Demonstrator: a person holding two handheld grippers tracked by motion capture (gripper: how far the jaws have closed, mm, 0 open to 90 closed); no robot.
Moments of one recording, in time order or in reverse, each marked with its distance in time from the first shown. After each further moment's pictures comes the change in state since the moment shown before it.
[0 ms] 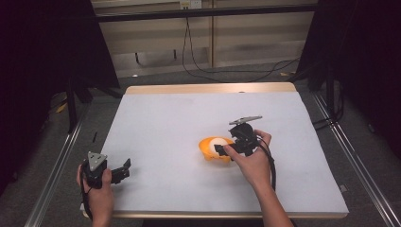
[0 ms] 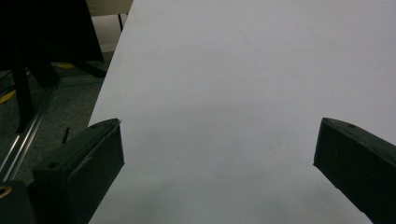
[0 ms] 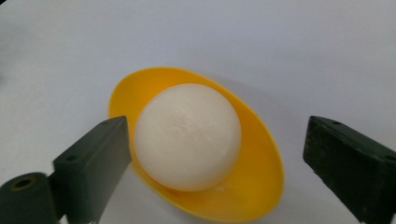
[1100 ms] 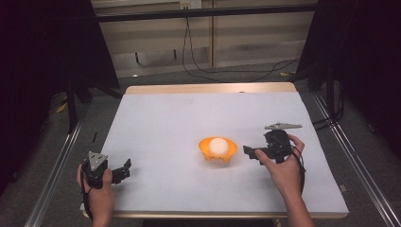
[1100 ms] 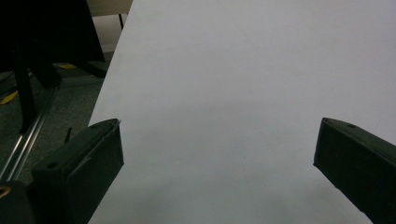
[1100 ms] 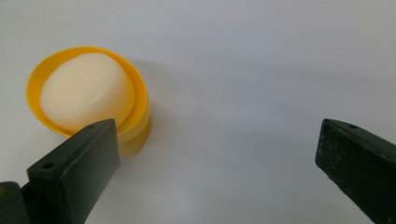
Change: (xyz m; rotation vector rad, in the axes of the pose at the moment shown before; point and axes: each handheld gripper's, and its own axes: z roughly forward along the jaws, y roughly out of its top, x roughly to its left) left arm -0.001 0.000 0.000 0.005 0.007 0.013; right arm -0.065 -0.045 -0.043 -0.095 -0.076 0.077
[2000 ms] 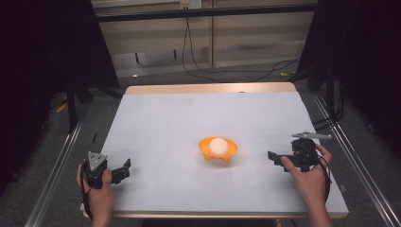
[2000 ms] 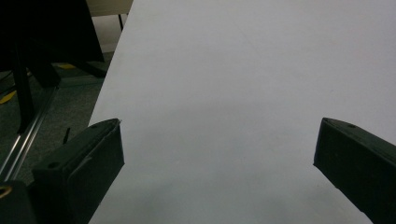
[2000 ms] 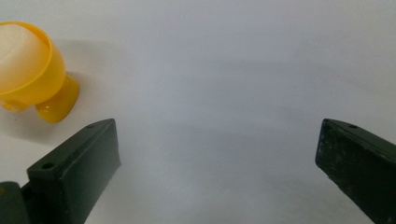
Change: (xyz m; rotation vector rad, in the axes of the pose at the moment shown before) left arm 0.000 0.000 0.000 -0.005 -0.005 -0.013; right arm -0.056 -0.038 -0.028 -0.010 -0.079 0.071
